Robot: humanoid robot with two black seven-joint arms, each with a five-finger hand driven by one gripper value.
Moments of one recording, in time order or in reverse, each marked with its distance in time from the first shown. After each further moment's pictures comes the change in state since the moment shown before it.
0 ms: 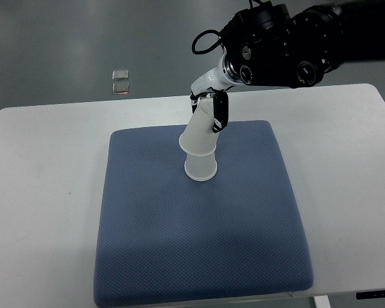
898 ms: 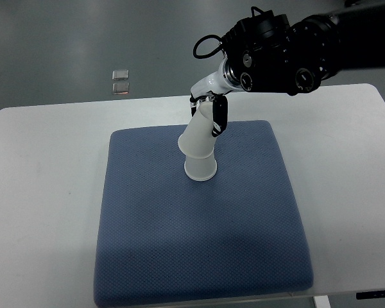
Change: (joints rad) left arm 0.000 0.000 0.000 0.000 0.000 0.000 0.000; right arm -0.036 0.000 0.006 -0.004 0.003 -0.040 0.002
